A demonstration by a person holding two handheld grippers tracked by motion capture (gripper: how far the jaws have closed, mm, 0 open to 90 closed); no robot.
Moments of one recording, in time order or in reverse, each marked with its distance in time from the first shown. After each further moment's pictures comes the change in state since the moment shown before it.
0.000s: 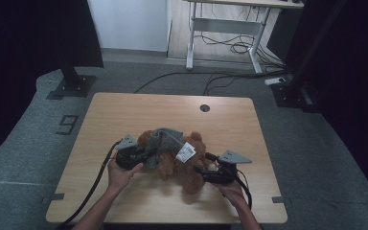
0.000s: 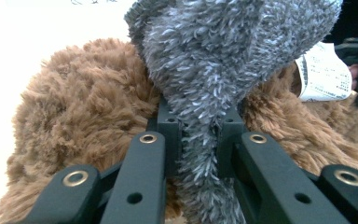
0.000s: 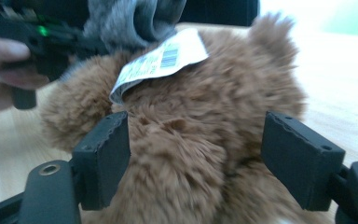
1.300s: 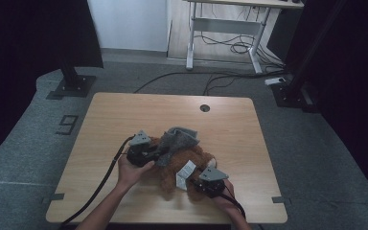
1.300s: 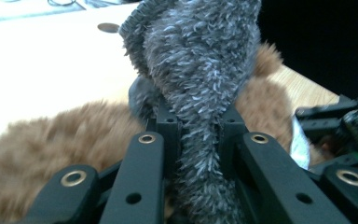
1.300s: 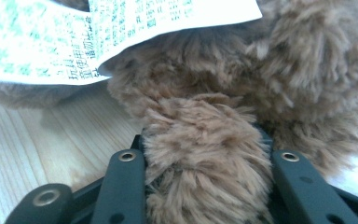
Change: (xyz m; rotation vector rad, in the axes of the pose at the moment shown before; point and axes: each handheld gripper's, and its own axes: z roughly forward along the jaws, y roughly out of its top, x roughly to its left) left arm -0.027 0.023 0.016 0.030 -0.060 0.027; right arm 0.028 -0.045 0.019 0.170 -0.121 -0.296
